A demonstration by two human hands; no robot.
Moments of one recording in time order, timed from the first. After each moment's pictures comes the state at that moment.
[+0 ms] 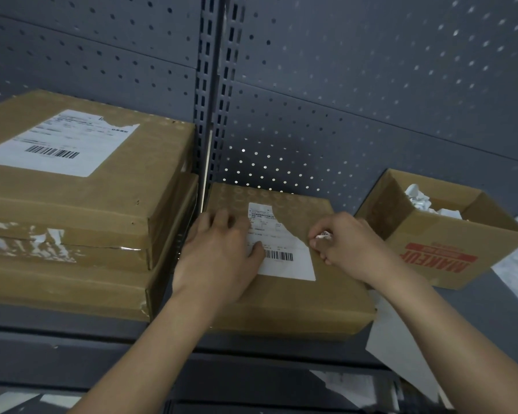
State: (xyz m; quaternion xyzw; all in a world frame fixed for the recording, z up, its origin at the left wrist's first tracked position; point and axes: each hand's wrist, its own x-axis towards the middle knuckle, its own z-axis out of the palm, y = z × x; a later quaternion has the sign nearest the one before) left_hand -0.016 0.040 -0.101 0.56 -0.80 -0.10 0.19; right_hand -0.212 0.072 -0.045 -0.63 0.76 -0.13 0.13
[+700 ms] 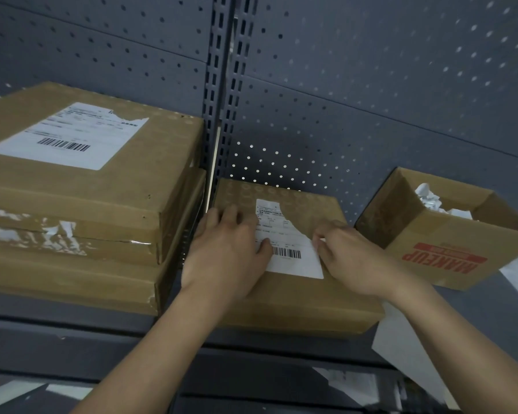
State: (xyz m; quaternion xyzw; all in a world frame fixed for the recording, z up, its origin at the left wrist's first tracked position) left_hand -0.016 0.042 -0.100 0.56 -0.80 -0.10 0.20; right_hand -0.213 0.073 -0.058 -0.70 0.70 0.00 0.11
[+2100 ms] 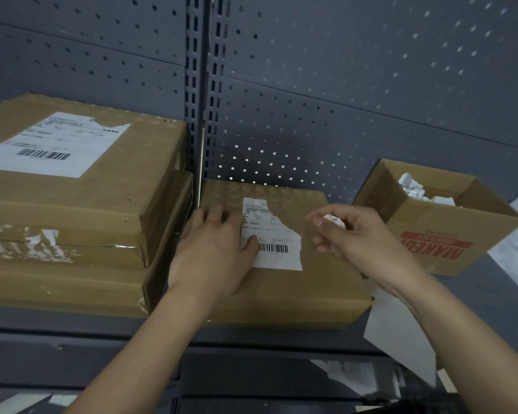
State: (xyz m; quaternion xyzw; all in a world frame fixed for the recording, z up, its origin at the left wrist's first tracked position) left_hand -0.016 0.038 -0.103 0.56 -0.80 -0.11 0.21; right_hand -0.213 0.100 -0.040 -0.55 0.67 -0.39 0.30
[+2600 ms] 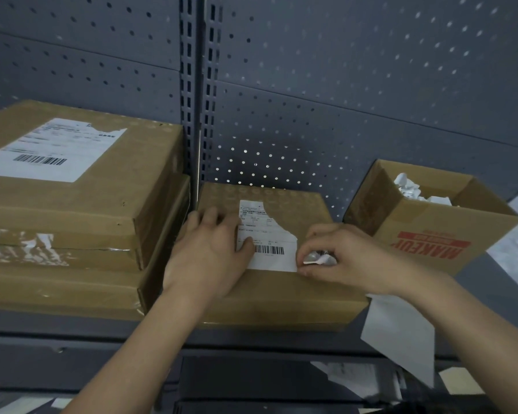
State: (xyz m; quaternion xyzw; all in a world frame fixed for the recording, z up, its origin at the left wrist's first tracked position) left_hand -0.015 0.039 -0.101 0.56 -0.79 -0.11 0.21; right_hand -0.233 0.097 -0.041 -0.80 0.58 -0.08 0.17
